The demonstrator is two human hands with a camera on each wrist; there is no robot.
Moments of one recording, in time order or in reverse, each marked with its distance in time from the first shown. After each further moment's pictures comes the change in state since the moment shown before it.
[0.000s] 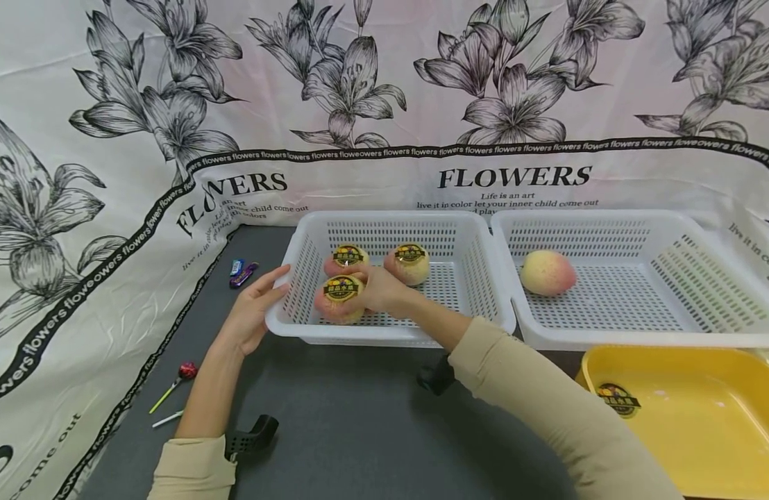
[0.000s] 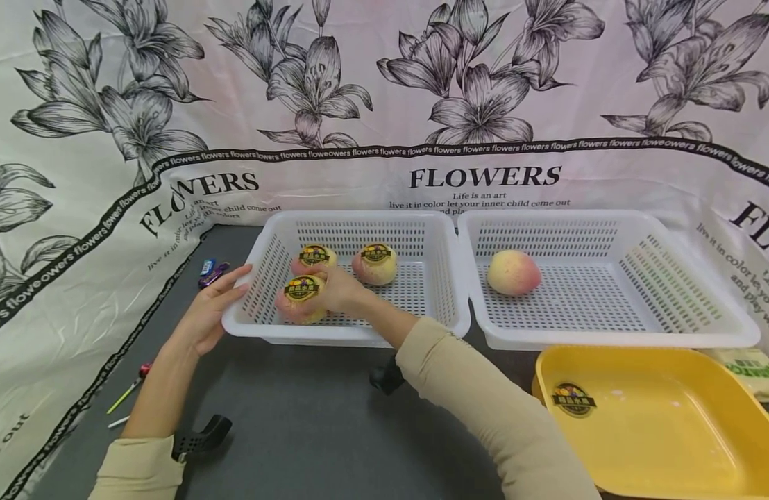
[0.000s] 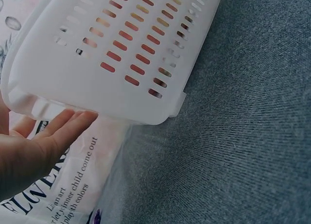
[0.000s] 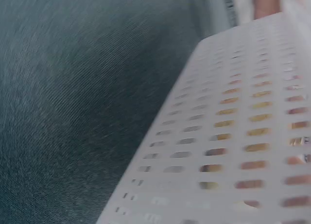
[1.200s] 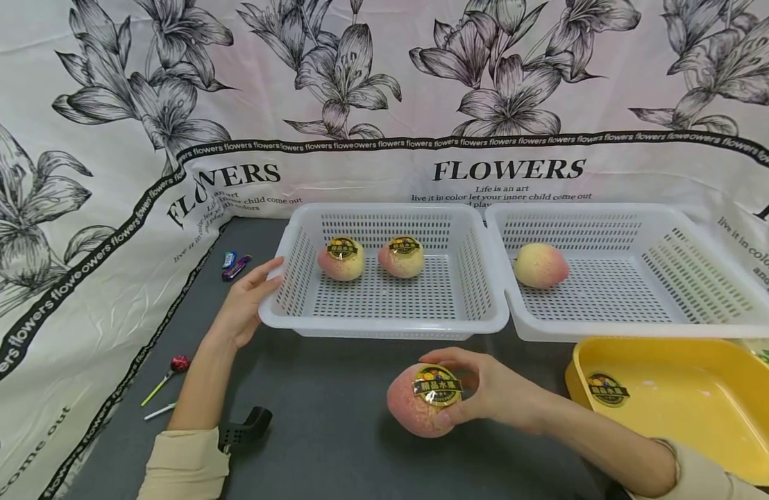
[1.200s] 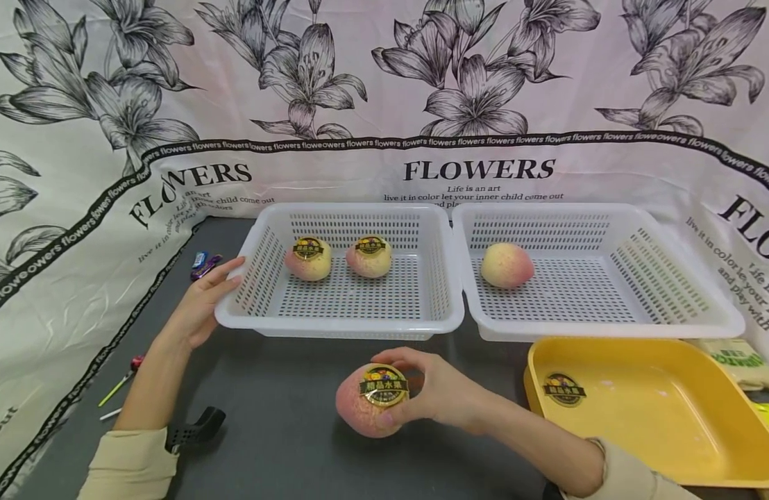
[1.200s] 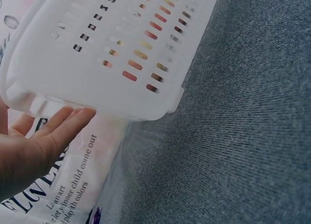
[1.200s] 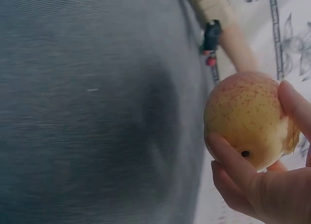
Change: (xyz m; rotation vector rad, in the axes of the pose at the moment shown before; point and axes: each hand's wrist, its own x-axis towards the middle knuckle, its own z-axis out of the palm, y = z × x) left_hand 0.001 -0.002 -0.003 -0.008 0.001 0.019; right_hand -0.192 0.056 -0.028 0.155 -0.151 -0.058
